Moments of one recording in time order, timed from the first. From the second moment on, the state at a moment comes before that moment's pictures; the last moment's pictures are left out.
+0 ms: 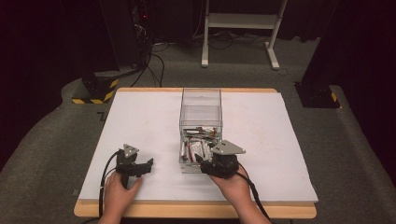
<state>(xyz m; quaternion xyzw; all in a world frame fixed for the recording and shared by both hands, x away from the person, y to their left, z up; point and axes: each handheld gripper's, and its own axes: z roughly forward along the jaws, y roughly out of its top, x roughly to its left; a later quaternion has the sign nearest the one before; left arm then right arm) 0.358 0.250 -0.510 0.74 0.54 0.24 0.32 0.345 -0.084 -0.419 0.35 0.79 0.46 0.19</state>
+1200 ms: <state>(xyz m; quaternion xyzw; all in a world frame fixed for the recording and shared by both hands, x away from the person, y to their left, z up) 0.358 0.250 -0.510 0.74 0.54 0.24 0.32 0.354 -0.082 -0.430 0.39 0.80 0.43 0.16</state>
